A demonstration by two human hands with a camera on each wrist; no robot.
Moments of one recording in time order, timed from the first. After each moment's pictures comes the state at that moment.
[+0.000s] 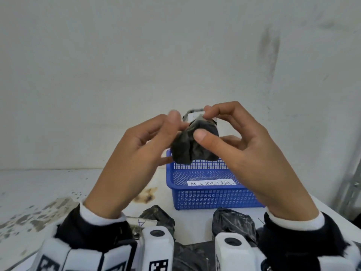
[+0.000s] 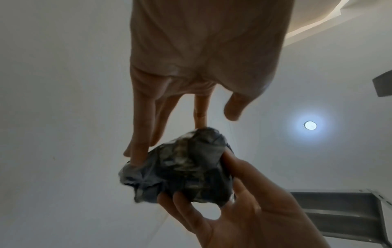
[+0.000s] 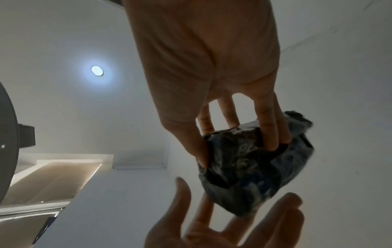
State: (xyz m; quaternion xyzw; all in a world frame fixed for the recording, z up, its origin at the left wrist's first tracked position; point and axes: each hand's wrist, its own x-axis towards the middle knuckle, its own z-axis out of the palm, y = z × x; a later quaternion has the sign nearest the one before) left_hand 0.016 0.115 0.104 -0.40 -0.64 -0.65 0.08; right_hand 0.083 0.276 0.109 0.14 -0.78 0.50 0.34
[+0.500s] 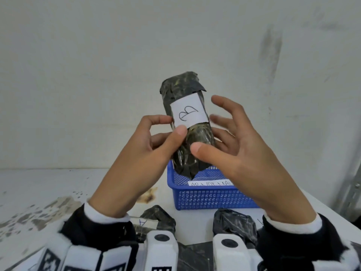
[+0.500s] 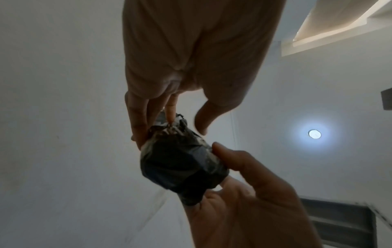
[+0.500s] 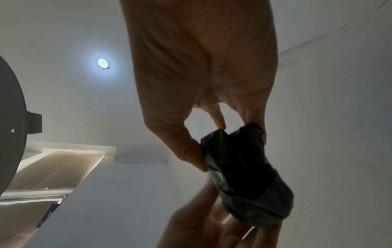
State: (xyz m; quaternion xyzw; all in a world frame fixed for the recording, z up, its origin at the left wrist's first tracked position) left_hand 0.011 0.118 0.100 -0.34 -0.65 -0.68 0.04; right_hand 0.077 0.272 0.104 0.15 -0.78 0.53 0.29
